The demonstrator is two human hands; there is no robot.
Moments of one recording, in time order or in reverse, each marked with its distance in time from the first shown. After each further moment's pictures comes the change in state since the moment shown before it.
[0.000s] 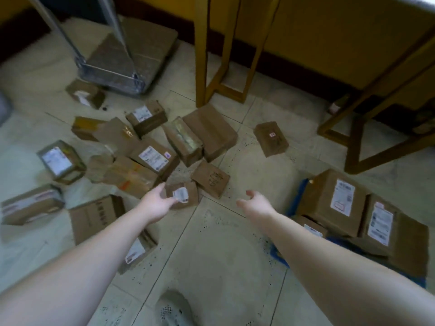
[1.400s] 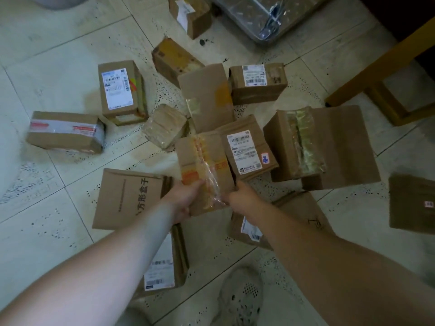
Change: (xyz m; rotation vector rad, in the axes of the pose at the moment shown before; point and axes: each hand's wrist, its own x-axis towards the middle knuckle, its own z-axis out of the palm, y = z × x) left_hand 0.286 -0.225 -0.089 -1.148 0.039 -0.493; right_hand 0.254 -0.189 0.372 -0.406 -0.475 -0.105
